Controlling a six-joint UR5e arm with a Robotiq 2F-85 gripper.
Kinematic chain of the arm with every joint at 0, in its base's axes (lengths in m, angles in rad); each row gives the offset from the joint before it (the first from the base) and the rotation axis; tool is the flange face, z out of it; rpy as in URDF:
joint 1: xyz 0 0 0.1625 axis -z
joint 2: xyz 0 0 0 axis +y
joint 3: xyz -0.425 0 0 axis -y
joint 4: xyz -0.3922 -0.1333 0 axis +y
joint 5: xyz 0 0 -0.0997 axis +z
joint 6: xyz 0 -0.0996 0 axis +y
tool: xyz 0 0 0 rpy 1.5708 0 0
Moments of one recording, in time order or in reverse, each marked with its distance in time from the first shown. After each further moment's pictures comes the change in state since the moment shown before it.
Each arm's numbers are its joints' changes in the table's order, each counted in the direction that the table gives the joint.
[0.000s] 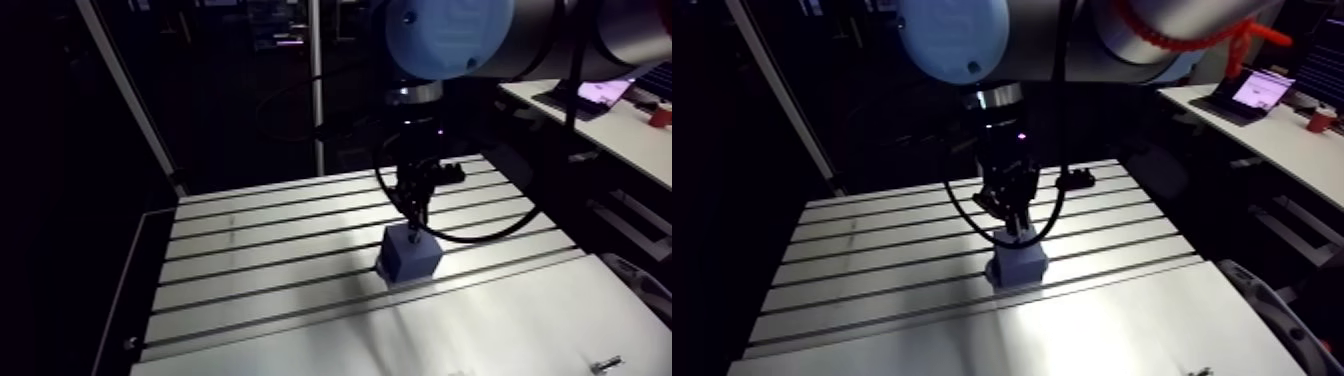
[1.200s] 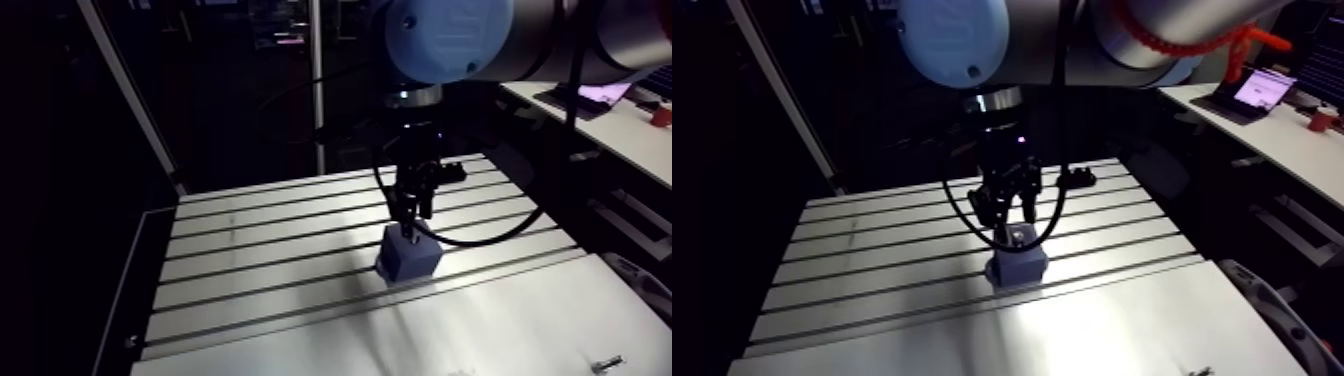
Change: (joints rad) arm -0.002 -0.003 0.008 0.000 -0.003 0.001
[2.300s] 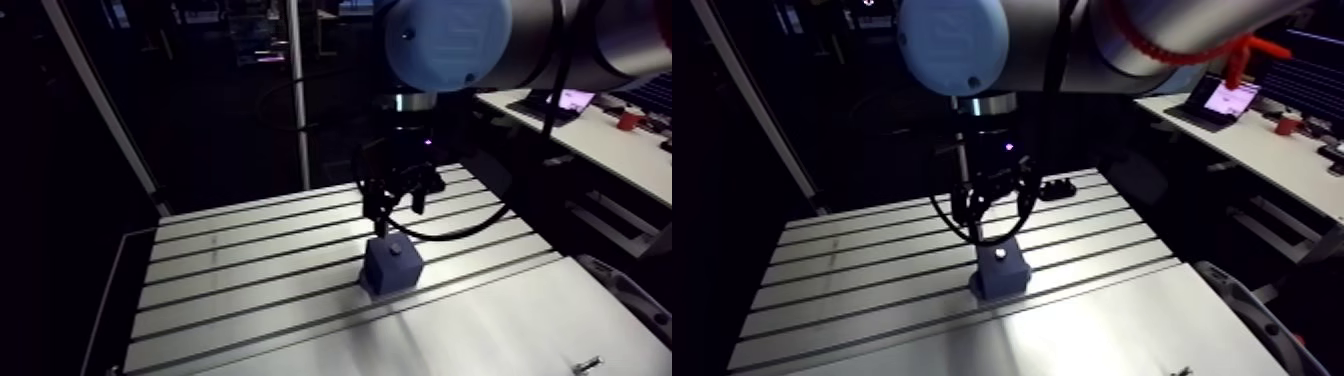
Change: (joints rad) arm 0.064 0.047 0.017 0.042 -0.098 -0.199
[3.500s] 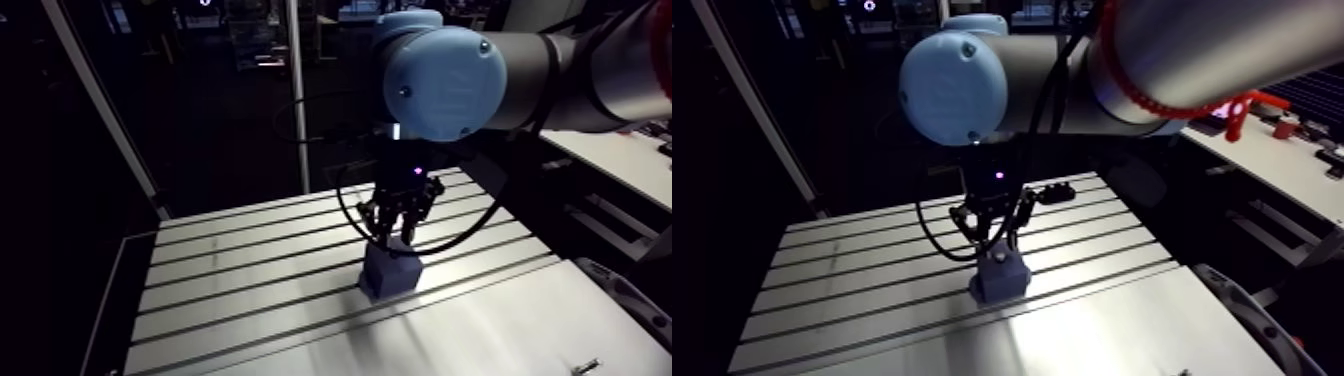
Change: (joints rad) arm -0.001 0.013 0.087 0.115 -0.020 -0.263
